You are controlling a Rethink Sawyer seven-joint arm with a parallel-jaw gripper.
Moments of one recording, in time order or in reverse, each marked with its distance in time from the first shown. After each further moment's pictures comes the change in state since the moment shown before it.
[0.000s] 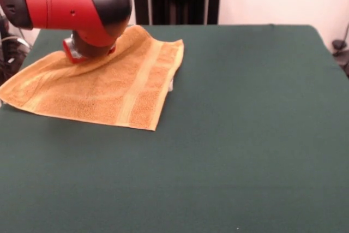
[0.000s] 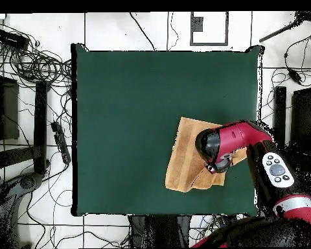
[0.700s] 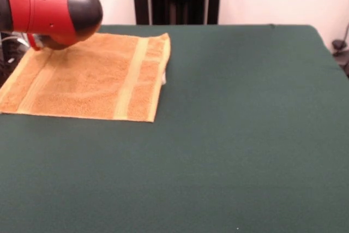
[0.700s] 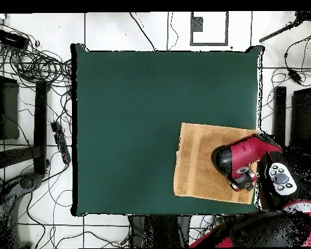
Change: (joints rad) arm -0.019 0.066 -0.136 -0.041 -0.211 0.054 -0.017
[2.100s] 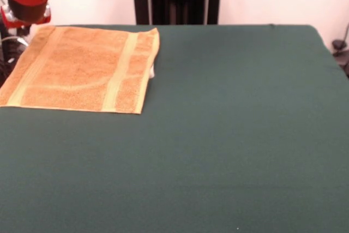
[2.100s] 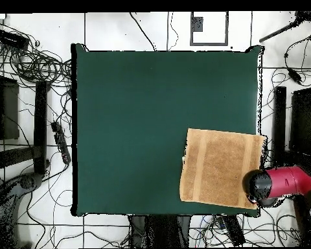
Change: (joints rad) arm -0.196 -0.188 -0.016 0.180 0.102 -0.357 -0.080
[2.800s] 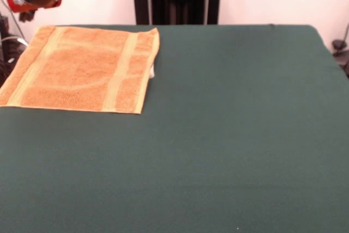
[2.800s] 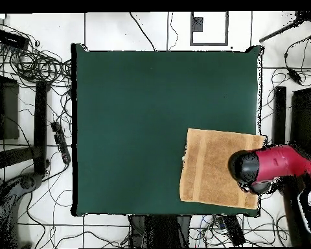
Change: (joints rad) arm 0.127 -0.137 0.027 0.020 0.147 0.132 -0.038
